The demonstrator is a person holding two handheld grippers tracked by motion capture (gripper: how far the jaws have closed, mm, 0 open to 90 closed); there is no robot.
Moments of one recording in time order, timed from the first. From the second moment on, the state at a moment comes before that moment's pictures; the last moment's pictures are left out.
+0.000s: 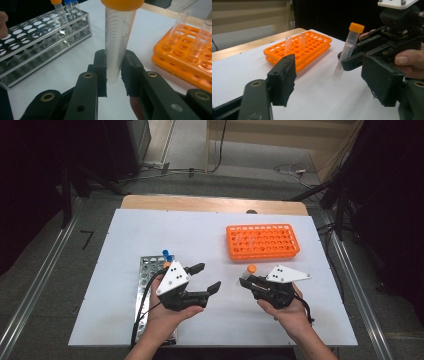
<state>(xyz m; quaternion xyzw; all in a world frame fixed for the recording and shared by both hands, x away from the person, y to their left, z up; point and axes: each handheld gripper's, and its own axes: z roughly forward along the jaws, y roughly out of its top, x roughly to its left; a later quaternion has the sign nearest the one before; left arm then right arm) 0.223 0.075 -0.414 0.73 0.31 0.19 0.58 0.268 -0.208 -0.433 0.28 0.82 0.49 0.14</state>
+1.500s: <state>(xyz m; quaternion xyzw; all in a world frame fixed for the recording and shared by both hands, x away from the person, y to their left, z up) 0.217 0.052 -0.424 0.75 0.26 0.17 0.58 0.240 -0.163 -0.436 0.20 0.85 0.48 0.11</state>
